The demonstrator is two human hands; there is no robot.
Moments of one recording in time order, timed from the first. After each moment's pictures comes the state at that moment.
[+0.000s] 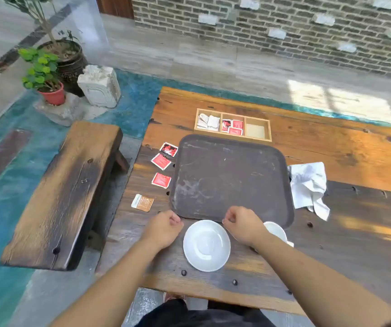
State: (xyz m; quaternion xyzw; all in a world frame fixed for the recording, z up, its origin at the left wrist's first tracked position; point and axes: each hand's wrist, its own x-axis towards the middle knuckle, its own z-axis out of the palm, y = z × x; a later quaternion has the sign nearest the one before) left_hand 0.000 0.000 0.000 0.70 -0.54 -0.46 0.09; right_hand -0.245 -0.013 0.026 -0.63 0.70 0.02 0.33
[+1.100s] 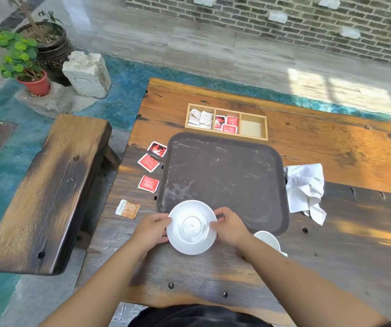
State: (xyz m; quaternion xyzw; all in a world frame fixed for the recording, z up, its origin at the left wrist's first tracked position) left_hand -0.013 -0.034 -0.013 0.67 -0.26 -0.65 0.23; right_hand -0.245 -0.042 -0.006 -0.43 0.73 -0.10 0.53
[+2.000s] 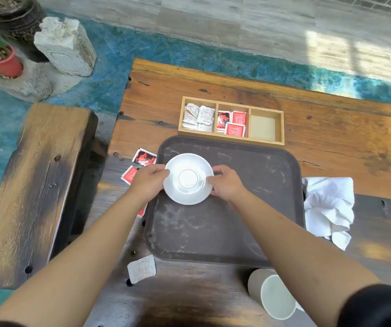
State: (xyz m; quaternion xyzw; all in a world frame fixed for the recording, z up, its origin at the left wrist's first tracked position) left_hand -0.026 -0.243 -0.046 0.71 -0.34 -0.58 0.22; right_hand -0.248 -0.244 -0.047 -0.34 0.73 -0.19 0.56
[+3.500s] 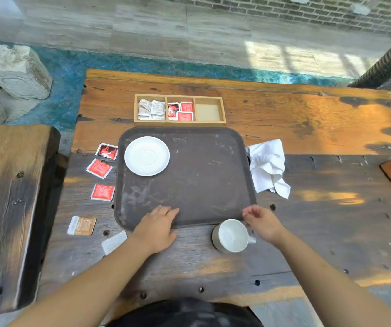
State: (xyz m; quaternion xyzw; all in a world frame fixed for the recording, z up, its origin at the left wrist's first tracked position) left_hand -0.107 -0.064 -0.040 0.47 -0.81 -0.32 -0.14; right_hand -0.417 -0.002 -0.003 -0.35 0.80 -0.14 0.46
